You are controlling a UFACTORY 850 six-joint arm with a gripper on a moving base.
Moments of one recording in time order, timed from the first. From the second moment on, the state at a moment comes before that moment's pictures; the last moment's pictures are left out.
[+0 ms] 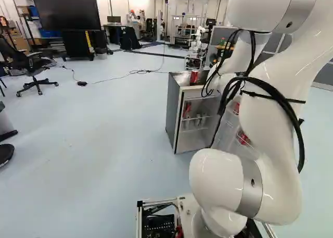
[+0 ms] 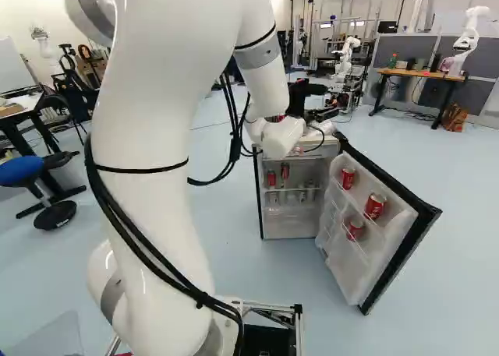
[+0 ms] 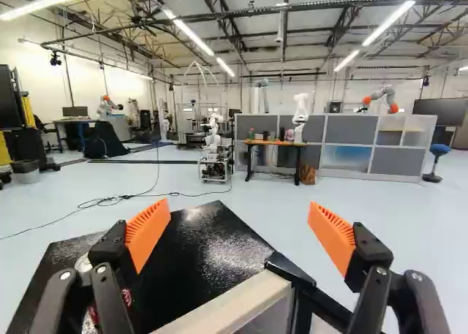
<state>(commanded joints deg) -27.3 -19.8 -47.9 -0.1 68.9 0.0</state>
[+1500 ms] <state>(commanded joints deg) -39.3 -18.3 -56.2 3.5 34.5 0.0</state>
